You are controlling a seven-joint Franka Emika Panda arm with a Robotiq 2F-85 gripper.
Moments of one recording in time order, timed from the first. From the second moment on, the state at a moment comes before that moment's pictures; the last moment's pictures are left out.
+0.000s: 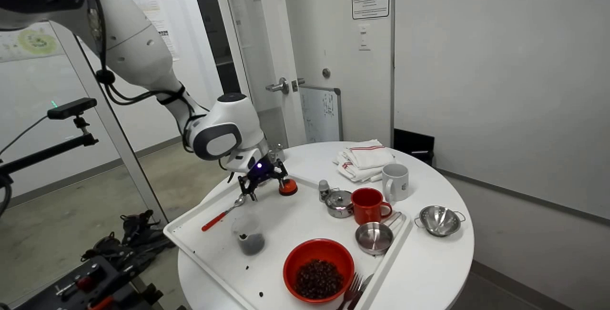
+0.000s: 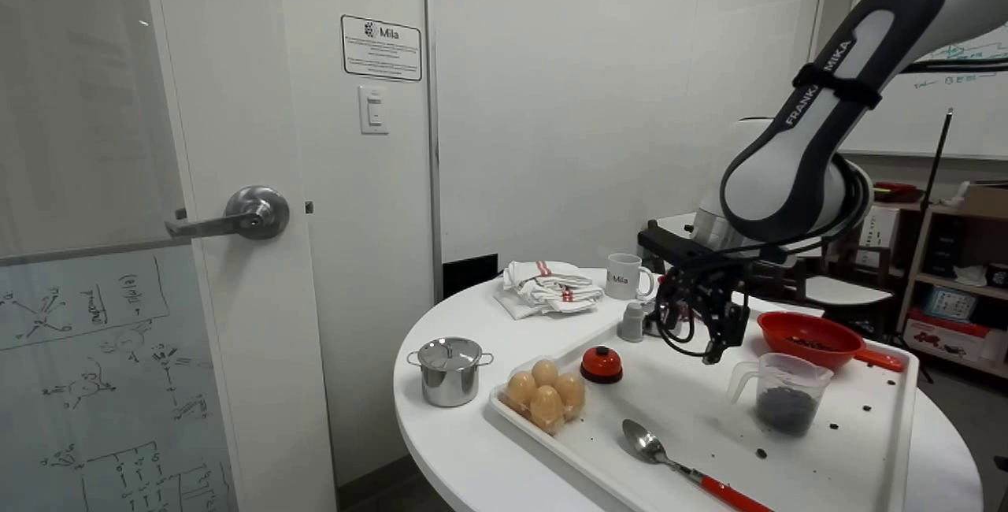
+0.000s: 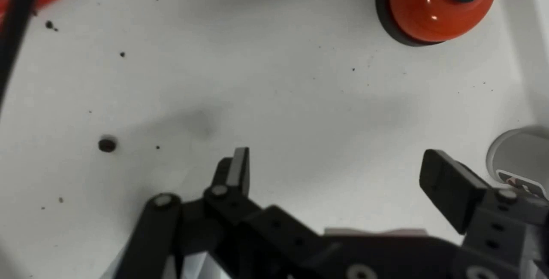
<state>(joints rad) 0.16 0.58 -0.12 -2.19 0.43 2.93 1.76</state>
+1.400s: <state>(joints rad) 0.06 0.50 -0.07 -2.27 0.48 2.78 1.94</state>
